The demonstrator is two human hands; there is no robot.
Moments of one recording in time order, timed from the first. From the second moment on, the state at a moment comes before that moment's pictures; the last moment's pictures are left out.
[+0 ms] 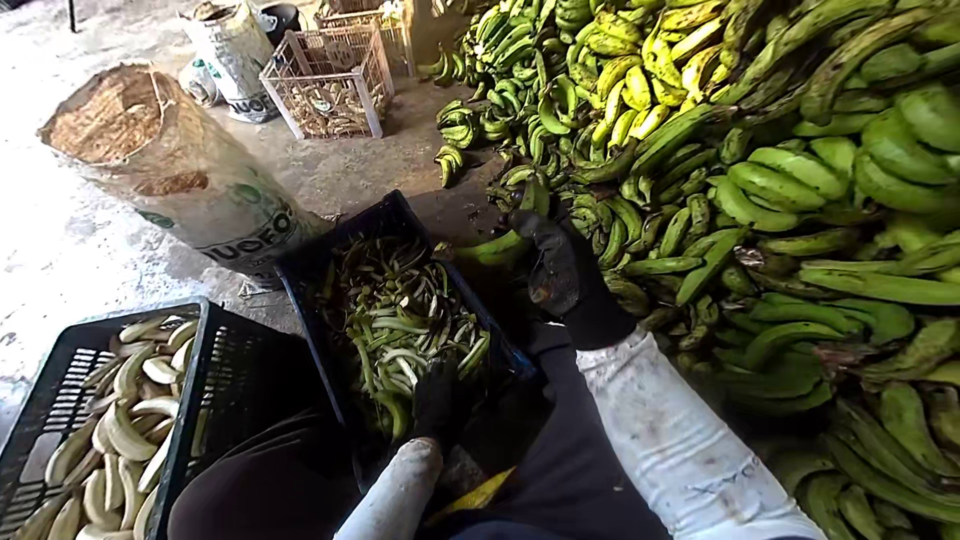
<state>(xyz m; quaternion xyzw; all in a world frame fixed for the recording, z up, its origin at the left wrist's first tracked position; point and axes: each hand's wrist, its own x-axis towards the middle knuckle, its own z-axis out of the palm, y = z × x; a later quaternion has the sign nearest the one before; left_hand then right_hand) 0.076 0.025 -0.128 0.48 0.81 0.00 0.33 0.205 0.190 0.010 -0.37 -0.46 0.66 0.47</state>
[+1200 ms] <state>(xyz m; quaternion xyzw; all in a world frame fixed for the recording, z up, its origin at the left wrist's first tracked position) 0.046 0.018 -0.011 0.52 0.60 0.47 0.38 0.170 0.147 -0.017 -0.22 -0.28 0.86 0.36</state>
